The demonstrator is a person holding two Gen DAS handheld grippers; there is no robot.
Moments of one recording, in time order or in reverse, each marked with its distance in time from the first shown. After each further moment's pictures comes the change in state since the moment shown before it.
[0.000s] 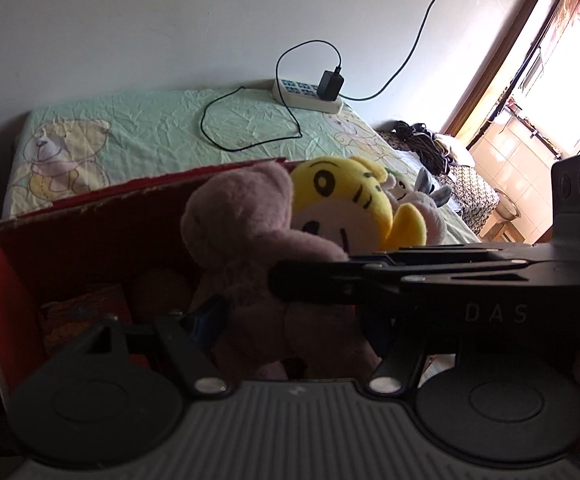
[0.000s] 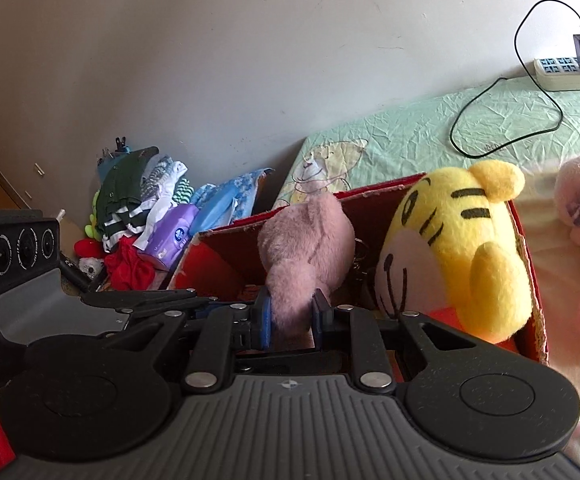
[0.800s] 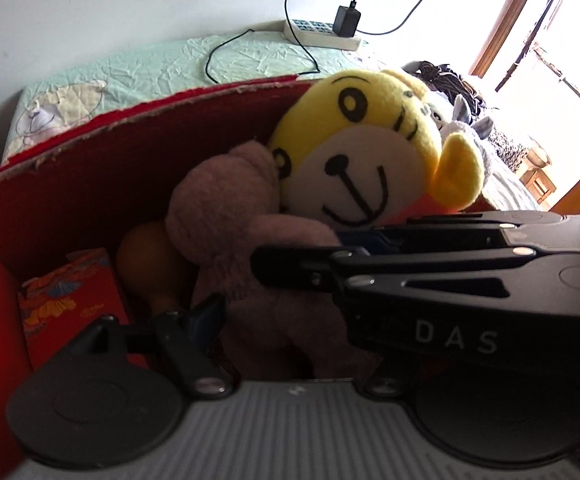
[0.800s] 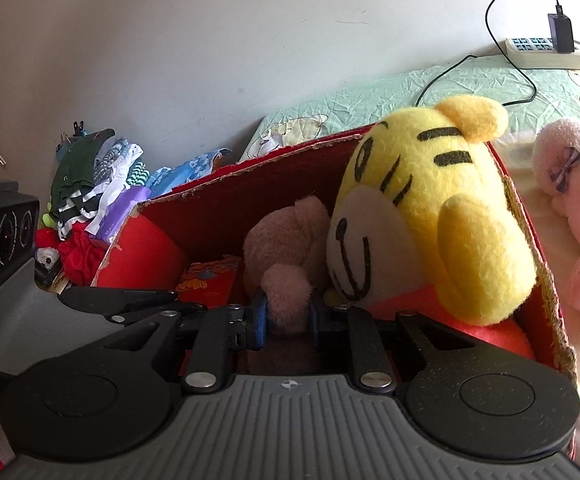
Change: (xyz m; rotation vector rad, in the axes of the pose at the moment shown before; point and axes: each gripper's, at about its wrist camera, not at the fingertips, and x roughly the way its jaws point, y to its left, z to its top) left arm 0.048 -0.007 -0.013 0.059 0.156 0.098; right arm 0.030 -0.018 -0.019 0.011 0.019 -0.102
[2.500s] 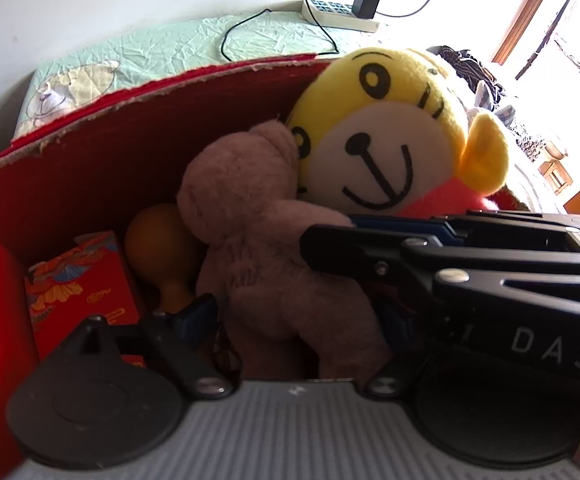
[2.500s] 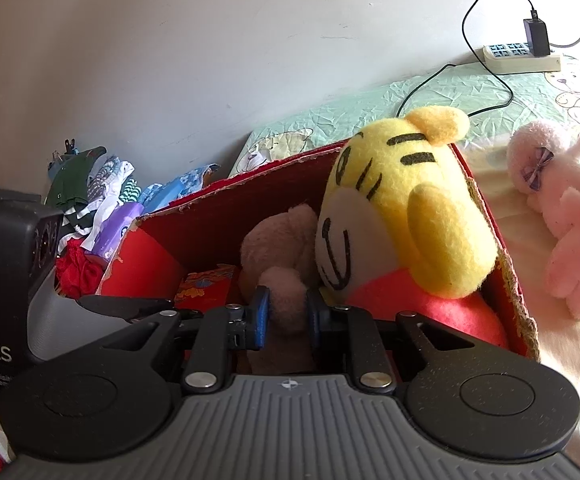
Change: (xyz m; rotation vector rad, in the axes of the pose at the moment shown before) left arm 0.008 -0.002 0.006 -0.022 0.053 0.054; right arm -0.017 0.002 -0.006 0.038 -0.049 -0.038
